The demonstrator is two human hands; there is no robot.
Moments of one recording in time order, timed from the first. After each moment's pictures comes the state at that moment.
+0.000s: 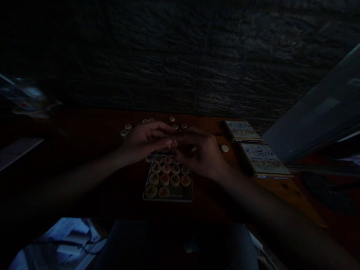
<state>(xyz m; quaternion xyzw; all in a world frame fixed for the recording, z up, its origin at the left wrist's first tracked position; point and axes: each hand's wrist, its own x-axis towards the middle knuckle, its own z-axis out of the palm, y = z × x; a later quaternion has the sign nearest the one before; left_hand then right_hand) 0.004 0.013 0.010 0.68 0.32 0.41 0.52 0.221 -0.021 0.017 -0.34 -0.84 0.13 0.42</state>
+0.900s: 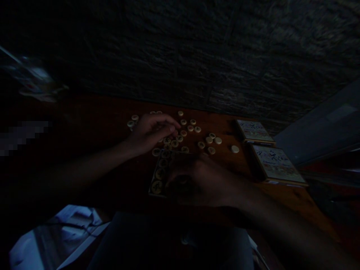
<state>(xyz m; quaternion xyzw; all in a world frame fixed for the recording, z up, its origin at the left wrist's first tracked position) -0.001 0.021 0.007 0.74 0.31 0.46 0.39 0.210 -0.051 0.028 -0.25 -0.91 0.28 0.14</state>
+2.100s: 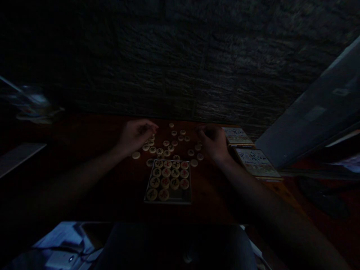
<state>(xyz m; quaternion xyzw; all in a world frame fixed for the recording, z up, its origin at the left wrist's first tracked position) -0.027 0.065 -0.004 0.75 0.42 0.48 0.19 0.256 0.036 0.000 -0.51 -0.66 0.16 0.53</state>
